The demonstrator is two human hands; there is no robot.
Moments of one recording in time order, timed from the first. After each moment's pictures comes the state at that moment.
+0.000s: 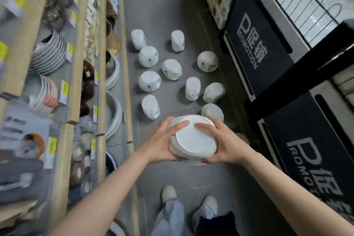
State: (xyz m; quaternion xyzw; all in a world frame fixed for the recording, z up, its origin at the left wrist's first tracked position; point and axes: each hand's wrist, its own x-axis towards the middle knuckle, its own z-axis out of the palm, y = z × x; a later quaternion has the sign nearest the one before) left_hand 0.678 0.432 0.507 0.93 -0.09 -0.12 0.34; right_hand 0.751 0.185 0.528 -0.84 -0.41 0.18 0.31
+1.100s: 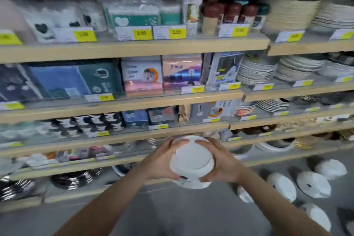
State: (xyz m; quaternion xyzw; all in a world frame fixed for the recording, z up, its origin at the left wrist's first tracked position) left_hand 0.440 0.342 0.622 0.76 0.58 0.18 0.24; right_hand 0.686 0.397 0.660 -0.38 -0.86 0.31 0.09
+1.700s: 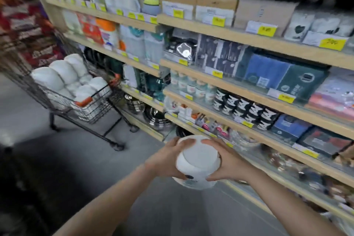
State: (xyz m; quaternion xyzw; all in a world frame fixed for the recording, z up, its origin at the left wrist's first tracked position) left_hand 0.206 -0.051 0.642 0.48 0.83 0.23 0.16; right_hand 0.344 0.155 0.676 -0.04 -0.94 0.33 -0.06
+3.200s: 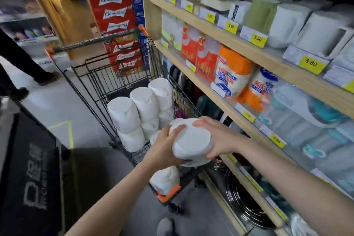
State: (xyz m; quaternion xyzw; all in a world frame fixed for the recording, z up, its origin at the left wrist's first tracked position) left_hand -0.501 -0.317 0.630 0.21 0.93 0.31 0.03; right_hand -0.510 -0.086 0.699 0.21 -0.95 0.18 -0.18
